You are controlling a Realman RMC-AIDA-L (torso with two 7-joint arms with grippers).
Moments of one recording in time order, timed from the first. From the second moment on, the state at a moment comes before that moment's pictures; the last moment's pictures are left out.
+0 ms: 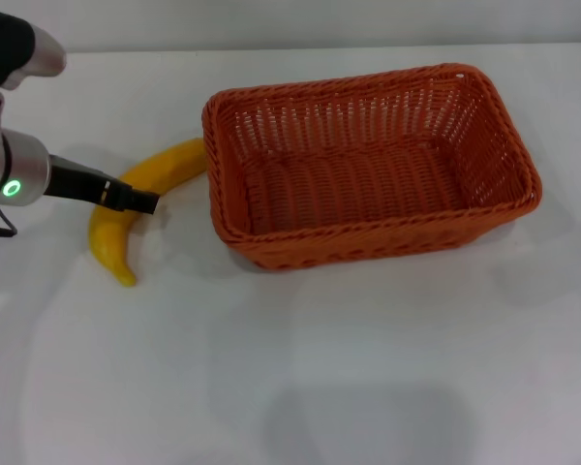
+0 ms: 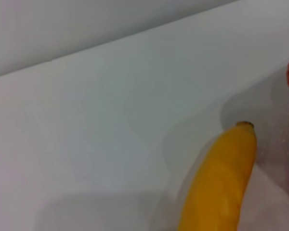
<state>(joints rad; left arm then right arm) -0.50 -2.08 1.27 1.14 2.60 1.07 -2.53 0.35 2.00 -0.72 -0.49 -0.94 -1.39 0.87</state>
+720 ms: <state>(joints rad) -0.52 -2.08 1.27 1.07 2.60 1.04 -2.53 0.35 2.00 -0.72 -0.49 -0.94 -1.39 0.87</state>
